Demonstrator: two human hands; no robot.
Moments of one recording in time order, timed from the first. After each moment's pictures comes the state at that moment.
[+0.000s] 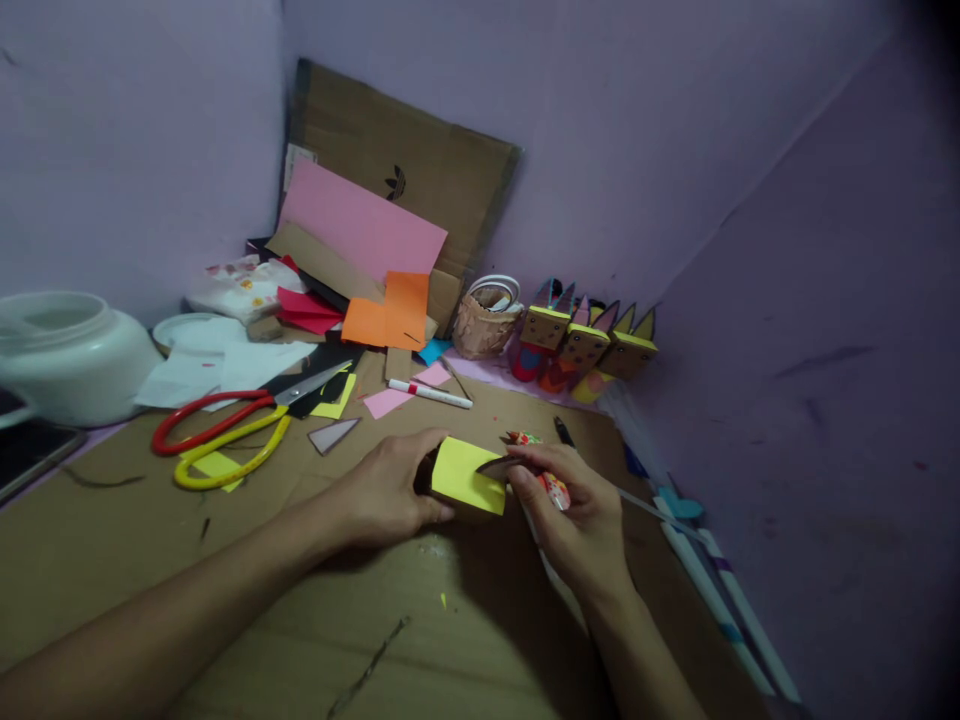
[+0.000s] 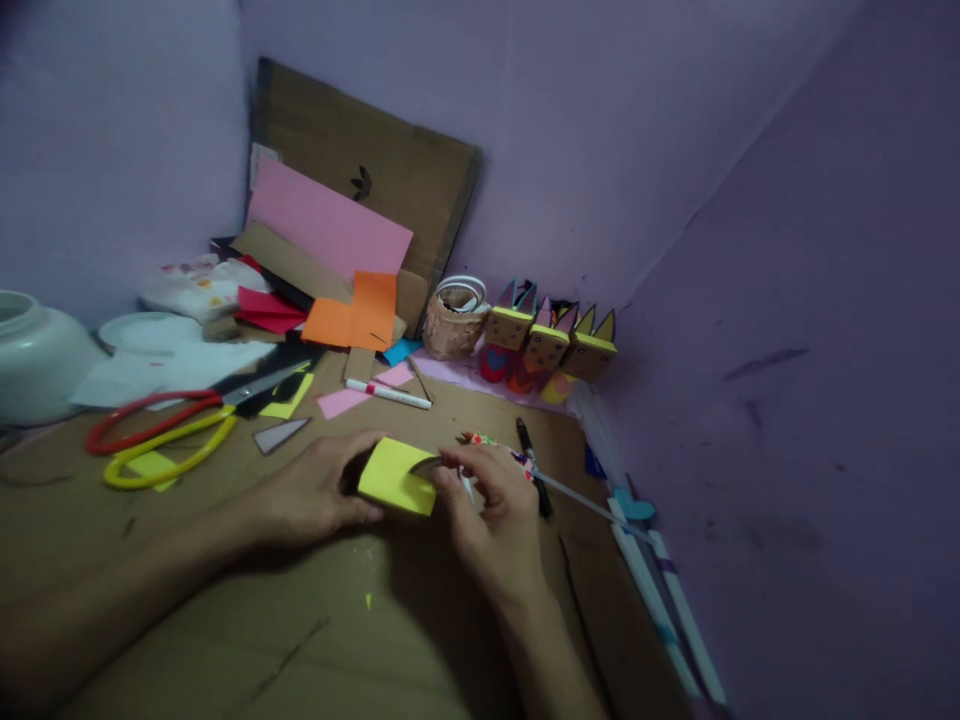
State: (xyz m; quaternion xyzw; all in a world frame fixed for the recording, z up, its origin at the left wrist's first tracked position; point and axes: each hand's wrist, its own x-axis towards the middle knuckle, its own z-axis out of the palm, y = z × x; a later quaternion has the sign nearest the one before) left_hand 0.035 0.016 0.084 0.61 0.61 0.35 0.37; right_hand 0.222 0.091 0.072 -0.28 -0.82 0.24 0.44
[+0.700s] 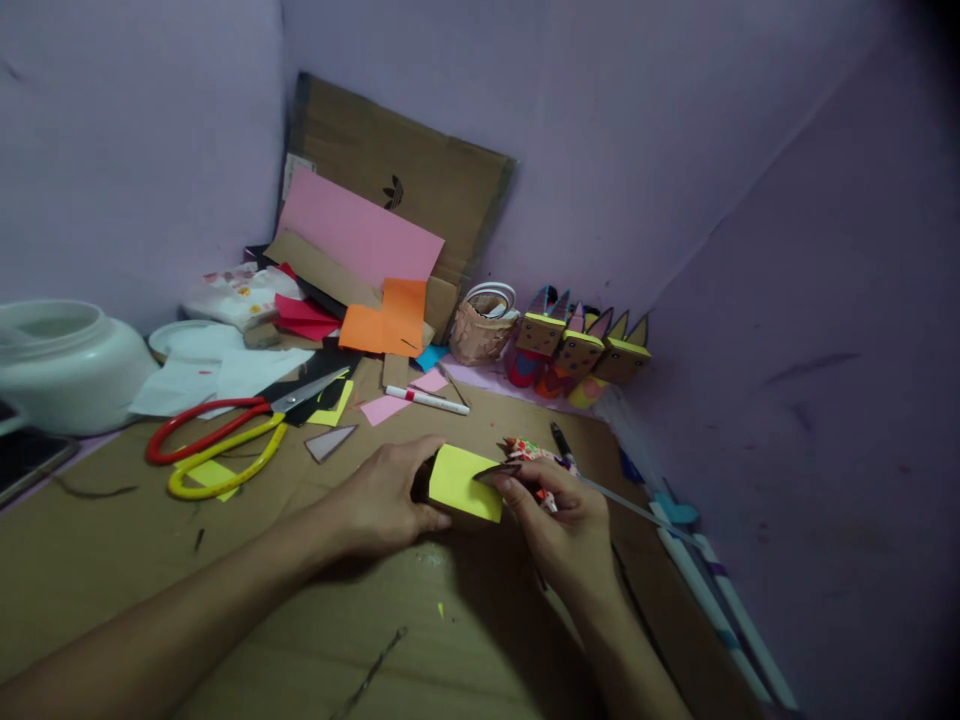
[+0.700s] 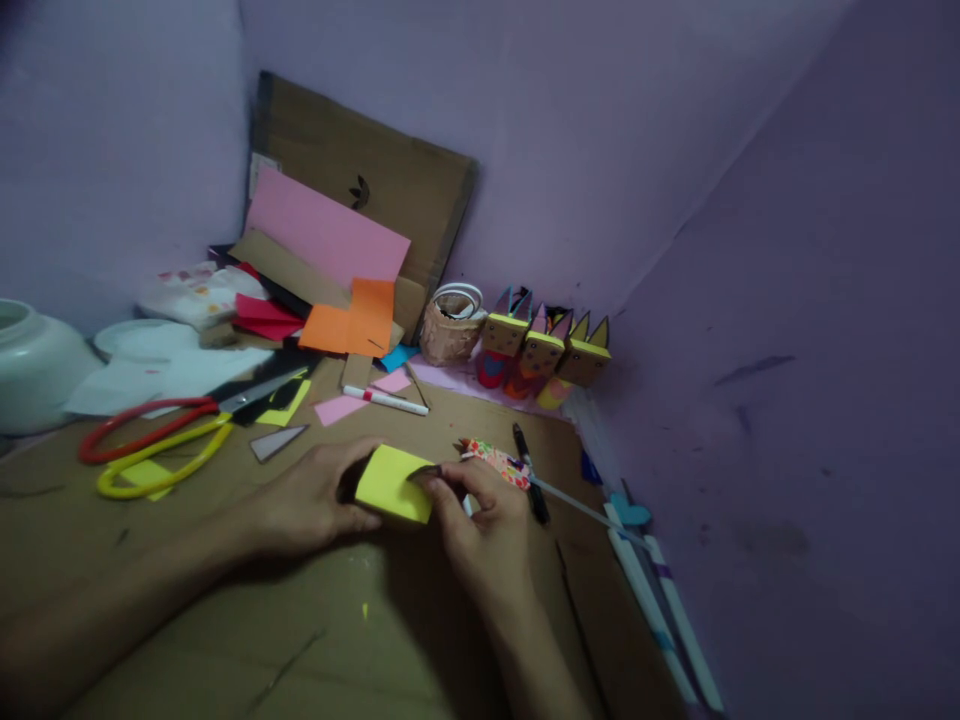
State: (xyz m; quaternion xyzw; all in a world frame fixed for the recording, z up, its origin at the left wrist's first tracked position) left_hand 0.032 0.016 0.080 0.61 0.61 0.34 0.37; right_hand 0.214 0.085 0.071 -0.34 -0.79 0.30 0.42
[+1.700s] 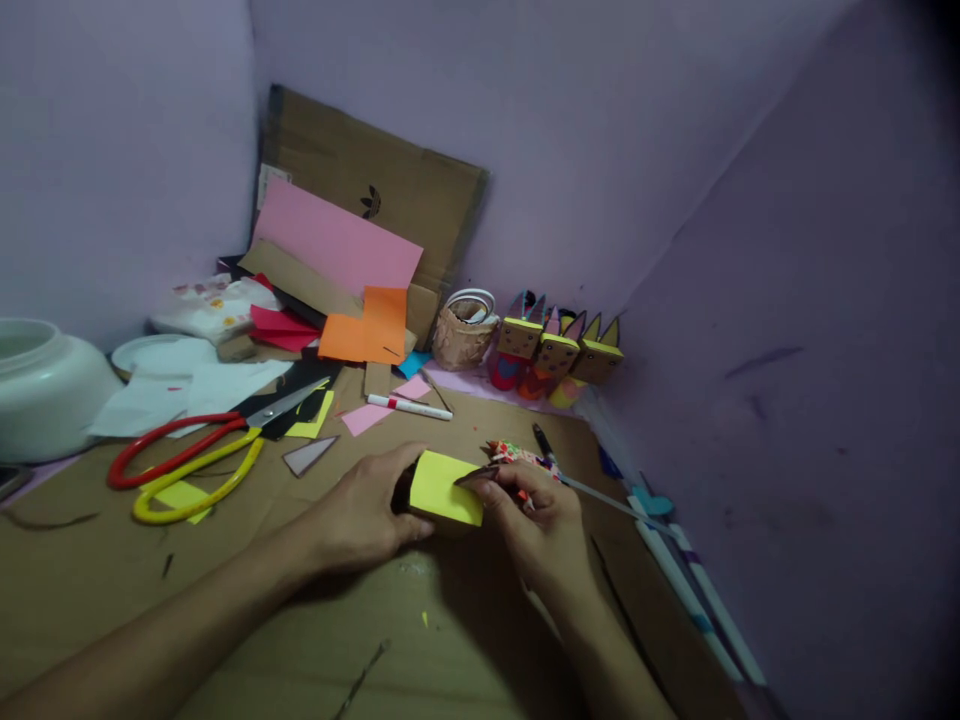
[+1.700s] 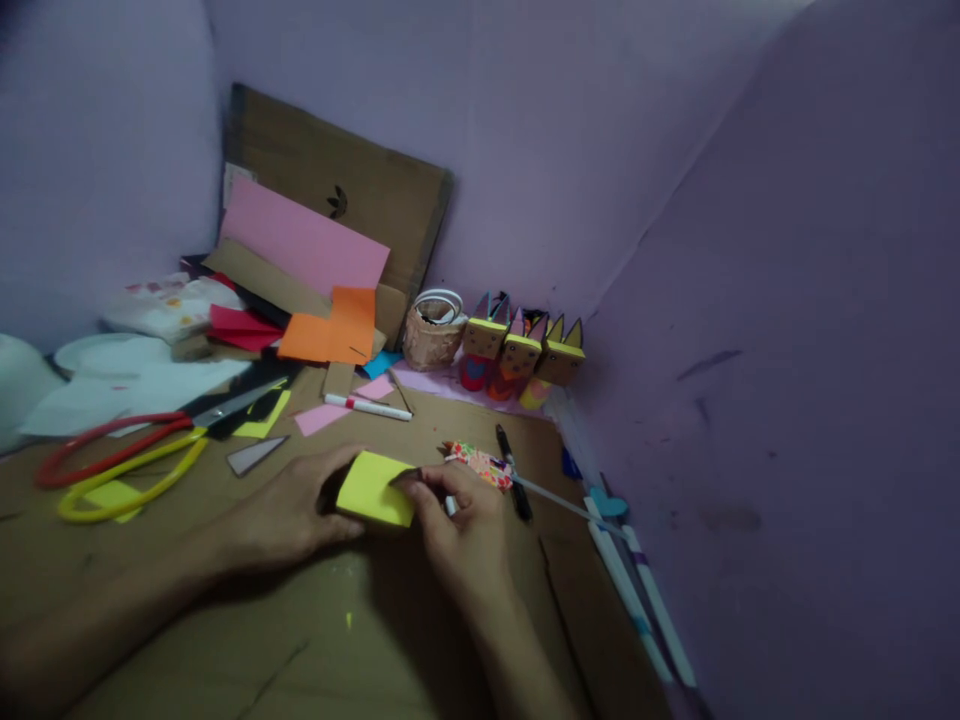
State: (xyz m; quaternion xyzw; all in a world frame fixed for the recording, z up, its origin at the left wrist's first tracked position) left_hand 0.034 0.014 0.082 0.62 0.63 0.32 0.33; right_hand 0.211 0.082 0.073 -0.34 -0.77 0.33 0.43
